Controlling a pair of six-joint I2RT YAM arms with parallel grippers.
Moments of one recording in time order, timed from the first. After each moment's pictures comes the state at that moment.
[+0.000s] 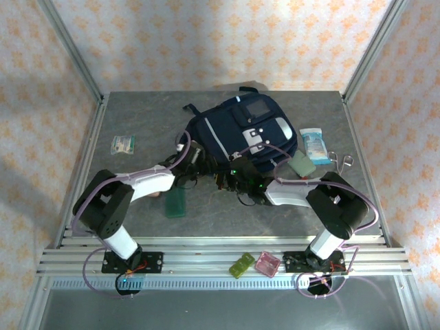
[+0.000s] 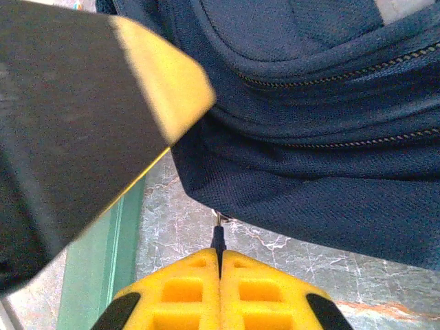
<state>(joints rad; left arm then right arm) -0.54 1.67 0.88 -0.04 -0.06 -0.93 0.80 1.64 0.75 0.25 -0.11 0.85</state>
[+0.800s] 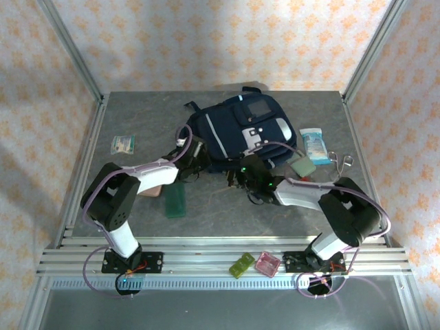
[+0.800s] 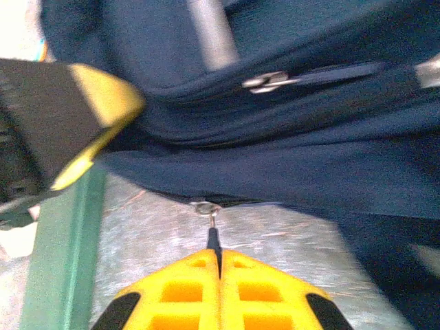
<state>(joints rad) -0.50 1.71 0.94 -0.05 -0.08 -0.94 0.71 1.52 0.68 0.16 -0.04 0.79</state>
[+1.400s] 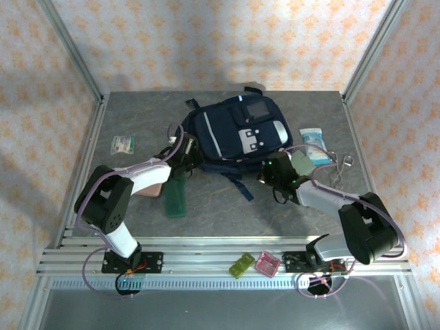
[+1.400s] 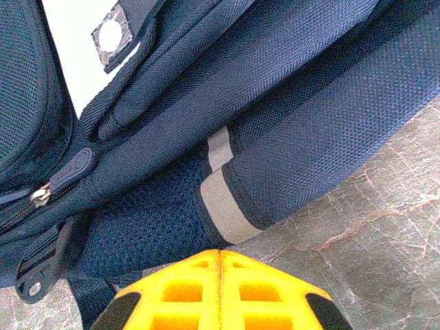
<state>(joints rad) -0.44 1.67 0.92 -0.05 -0.05 -0.89 0.48 1.36 0.58 -0.02 0.08 0.77</state>
